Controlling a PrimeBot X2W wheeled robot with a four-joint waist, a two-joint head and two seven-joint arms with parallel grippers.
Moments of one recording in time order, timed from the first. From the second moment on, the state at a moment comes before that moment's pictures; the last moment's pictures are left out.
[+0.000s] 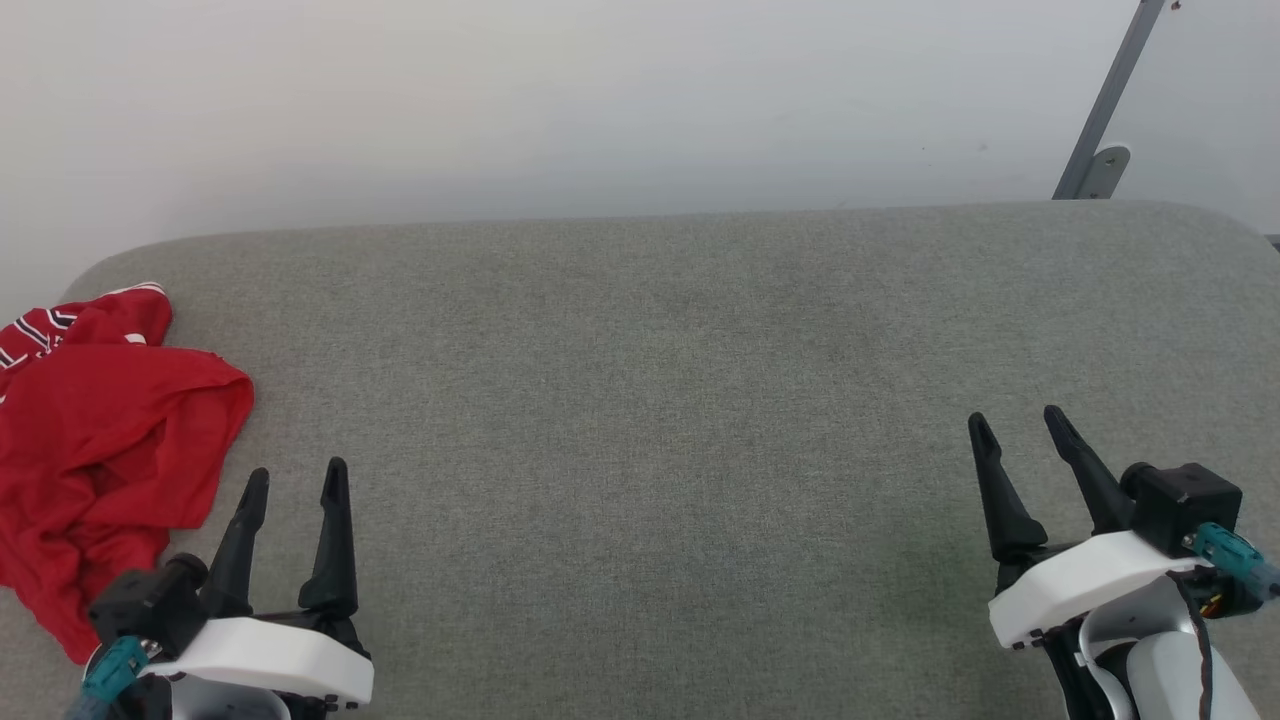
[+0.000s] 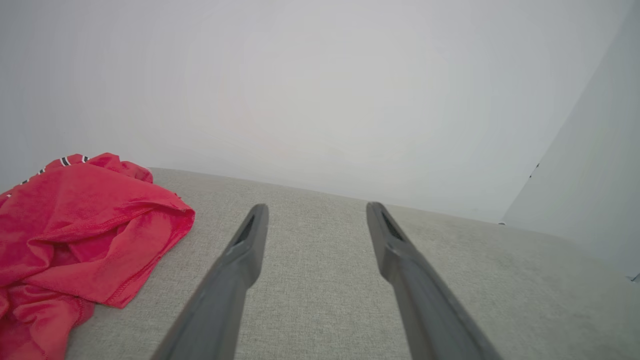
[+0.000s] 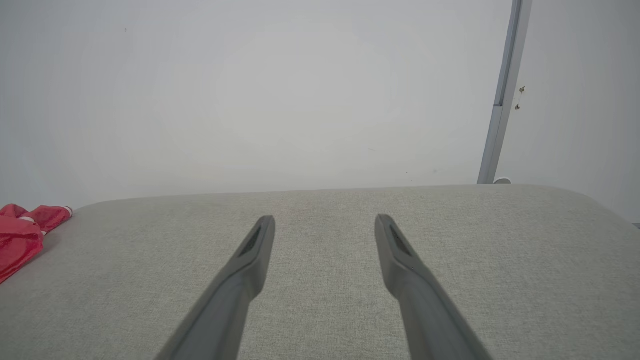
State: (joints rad) left arm -0.01 0.22 -0.08 0.11 -0.47 -0.03 -0.22; right arm -0.13 -0.16 0.05 0.23 0.32 0.13 -0.12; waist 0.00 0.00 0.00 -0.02
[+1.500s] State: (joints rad) left arm 0.00 0.24 -0.09 0.12 -0.35 -0.03 -0.26; right arm -0.14 -0.18 0.09 0.23 0.15 0.13 -0.18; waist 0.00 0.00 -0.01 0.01
